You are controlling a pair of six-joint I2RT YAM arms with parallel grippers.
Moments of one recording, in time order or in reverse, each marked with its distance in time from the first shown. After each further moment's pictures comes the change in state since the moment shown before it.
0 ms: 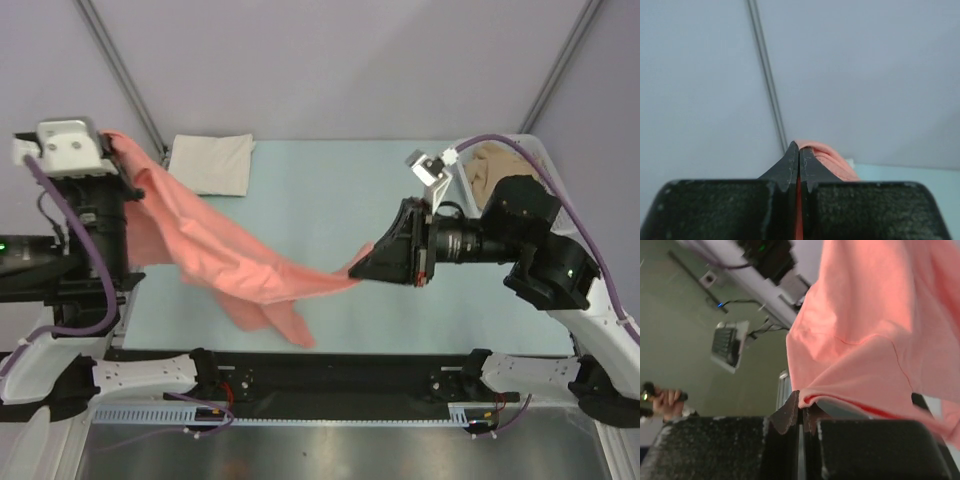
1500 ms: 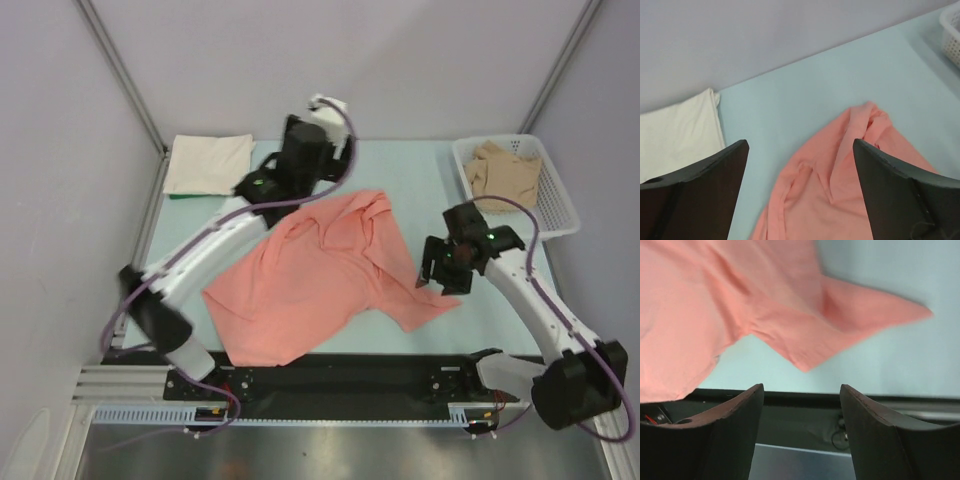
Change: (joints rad) left arm 0.367 0.861 0.241 -0.616 0.668 -0.917; right arm -0.651 0.064 -0.617 -0.540 0.529 -0.158
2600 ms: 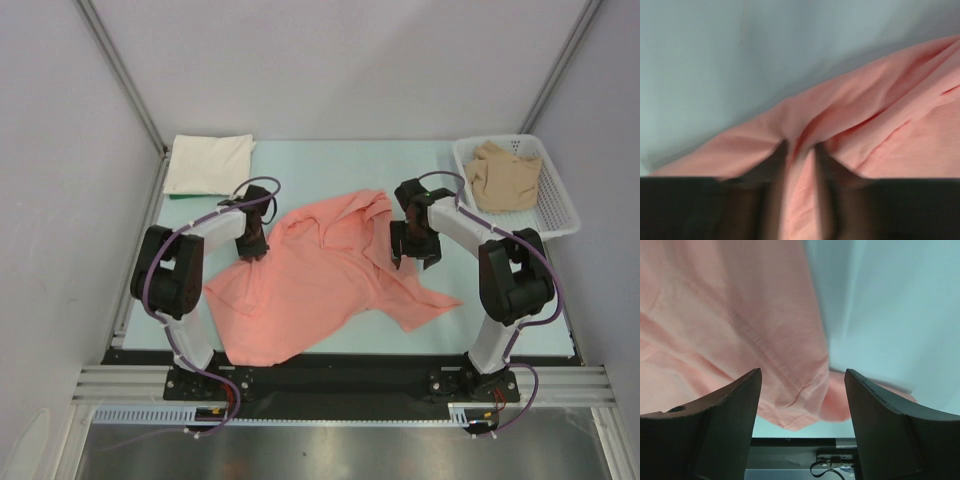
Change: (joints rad) left arm 0.493 0.050 -0.675 -0.234 0.251 -0.624; right arm 0.143 0.678 0.299 0.197 0.153 -0.171
